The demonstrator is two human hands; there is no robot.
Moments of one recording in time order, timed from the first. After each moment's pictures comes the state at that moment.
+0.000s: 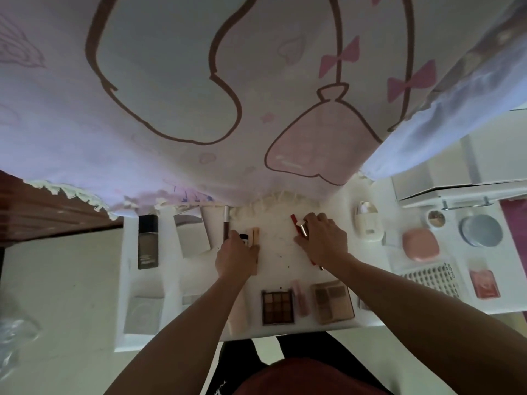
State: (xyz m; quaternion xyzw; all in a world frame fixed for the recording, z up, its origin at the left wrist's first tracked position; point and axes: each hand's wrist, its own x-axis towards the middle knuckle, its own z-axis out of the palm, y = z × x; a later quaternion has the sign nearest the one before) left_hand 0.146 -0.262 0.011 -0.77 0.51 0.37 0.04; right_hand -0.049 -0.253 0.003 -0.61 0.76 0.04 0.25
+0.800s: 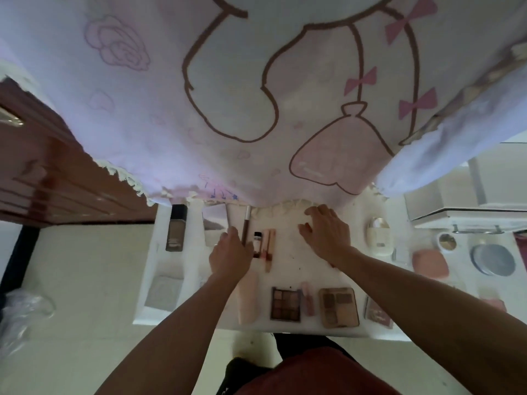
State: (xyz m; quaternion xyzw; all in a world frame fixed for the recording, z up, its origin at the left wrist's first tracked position) left_hand 0.180 -0.241 0.048 -0.77 0.56 0.30 -0.01; right_hand -0.035 -0.267 0.039 -0.67 0.71 -0.01 0.21
